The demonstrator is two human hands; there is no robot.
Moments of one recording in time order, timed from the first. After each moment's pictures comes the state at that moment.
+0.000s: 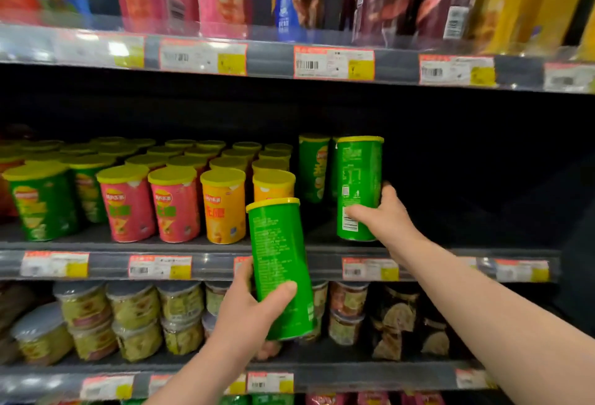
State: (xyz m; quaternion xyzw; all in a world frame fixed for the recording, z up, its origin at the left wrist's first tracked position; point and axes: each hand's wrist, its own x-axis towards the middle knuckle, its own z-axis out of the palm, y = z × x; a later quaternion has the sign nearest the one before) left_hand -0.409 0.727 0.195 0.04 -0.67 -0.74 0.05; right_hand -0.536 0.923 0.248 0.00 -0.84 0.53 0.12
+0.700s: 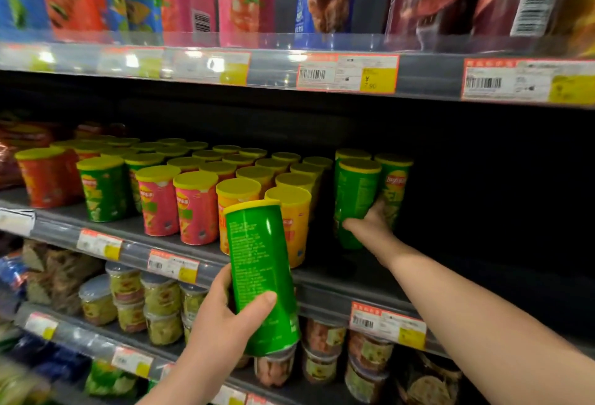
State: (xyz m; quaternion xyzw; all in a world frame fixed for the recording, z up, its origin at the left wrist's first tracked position) left_hand -0.425 0.750 0.205 0.15 -0.61 -0.75 0.19; right_hand -0.659 0.887 0.224 0.11 -0.83 0.54 0.04
